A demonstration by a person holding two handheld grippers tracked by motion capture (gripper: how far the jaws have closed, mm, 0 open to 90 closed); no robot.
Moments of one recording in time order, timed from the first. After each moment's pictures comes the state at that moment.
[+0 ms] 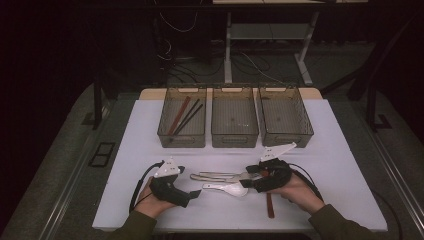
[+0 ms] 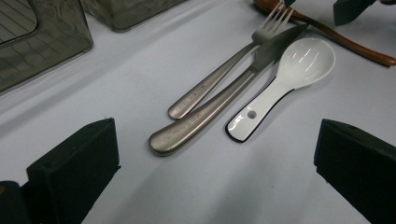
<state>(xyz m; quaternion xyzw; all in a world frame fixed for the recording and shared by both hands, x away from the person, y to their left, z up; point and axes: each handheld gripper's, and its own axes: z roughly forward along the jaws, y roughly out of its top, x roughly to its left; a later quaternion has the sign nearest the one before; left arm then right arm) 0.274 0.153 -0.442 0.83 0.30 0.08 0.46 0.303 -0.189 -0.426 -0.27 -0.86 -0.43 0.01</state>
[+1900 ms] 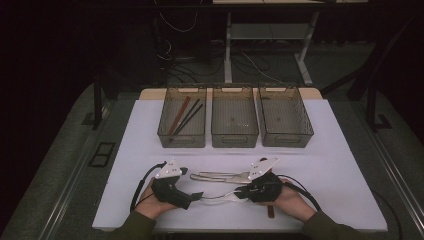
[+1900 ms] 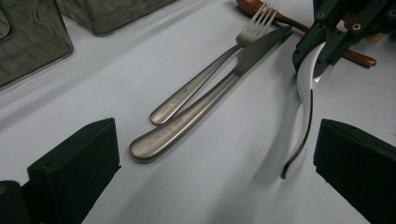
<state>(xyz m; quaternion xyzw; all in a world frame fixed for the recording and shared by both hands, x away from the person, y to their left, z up) 0.271 0.148 -0.442 0.84 0.28 0.07 0.46 0.280 -0.165 -0.445 -0.19 -0.90 -0.39 0.02</state>
